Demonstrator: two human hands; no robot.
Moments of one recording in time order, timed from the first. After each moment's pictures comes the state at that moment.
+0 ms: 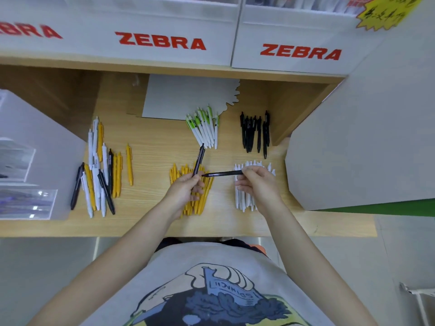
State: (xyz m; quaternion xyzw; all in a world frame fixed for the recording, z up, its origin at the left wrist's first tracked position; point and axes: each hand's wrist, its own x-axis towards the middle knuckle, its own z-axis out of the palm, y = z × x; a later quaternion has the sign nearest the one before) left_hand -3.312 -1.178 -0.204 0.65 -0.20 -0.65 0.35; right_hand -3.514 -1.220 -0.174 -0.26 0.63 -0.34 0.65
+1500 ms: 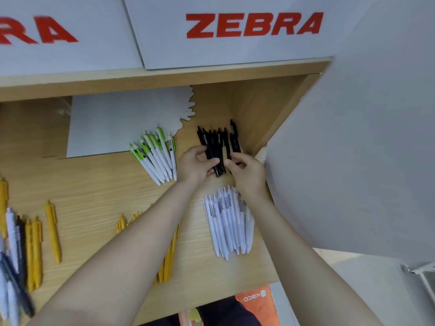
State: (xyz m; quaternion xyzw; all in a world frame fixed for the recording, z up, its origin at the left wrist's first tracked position) left_hand -3.412 -1.368 -0.290 0.67 -0.39 -0.53 0.33; right_hand -3.548 -1.331 -0.269 -0.46 0.71 -0.37 0.38
